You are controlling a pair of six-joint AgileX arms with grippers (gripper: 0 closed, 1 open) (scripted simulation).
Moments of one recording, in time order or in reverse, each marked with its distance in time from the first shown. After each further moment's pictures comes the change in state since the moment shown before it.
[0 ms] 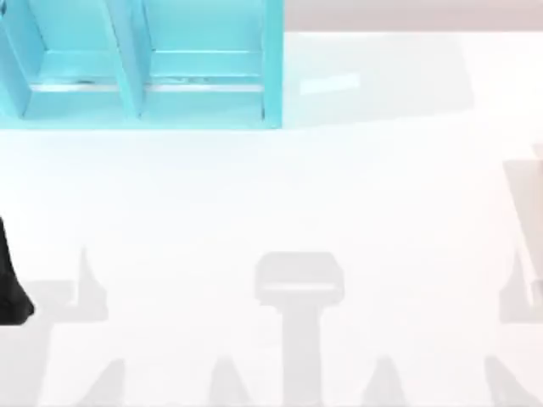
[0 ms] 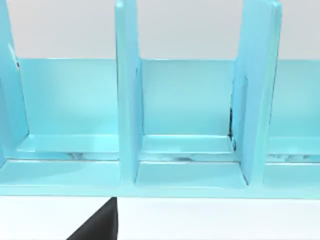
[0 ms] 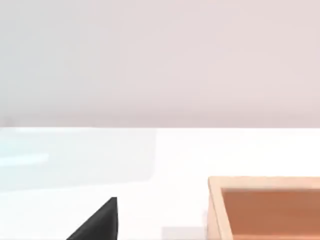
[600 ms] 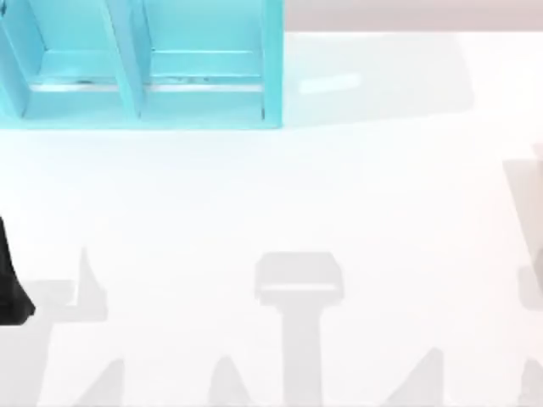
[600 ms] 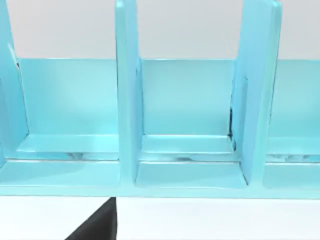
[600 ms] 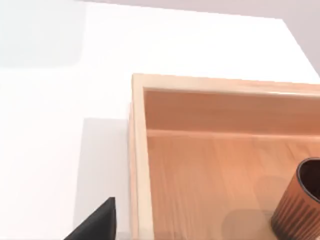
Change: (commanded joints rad) left arm 0.000 0.000 0.000 0.000 0.000 0.000; right arm -0.152 0.378 0.338 -0.329 -0.001 -0.149
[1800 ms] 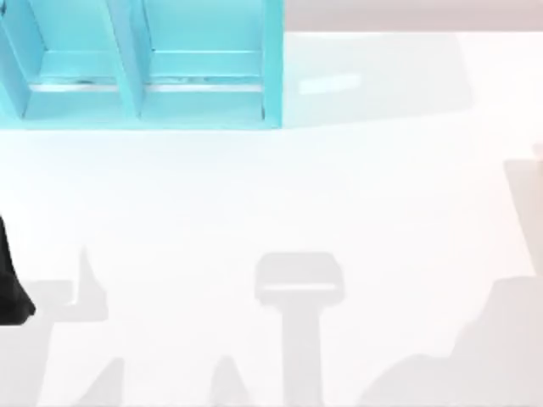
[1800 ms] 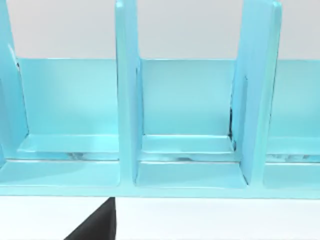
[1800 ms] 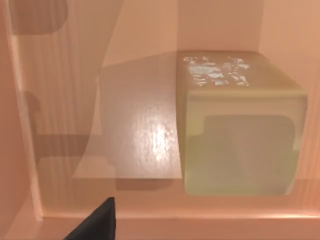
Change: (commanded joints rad) left arm 0.000 0.000 0.000 0.000 0.000 0.000; right arm -0.367 1.257 0.969 -0.914 -0.001 -0.361
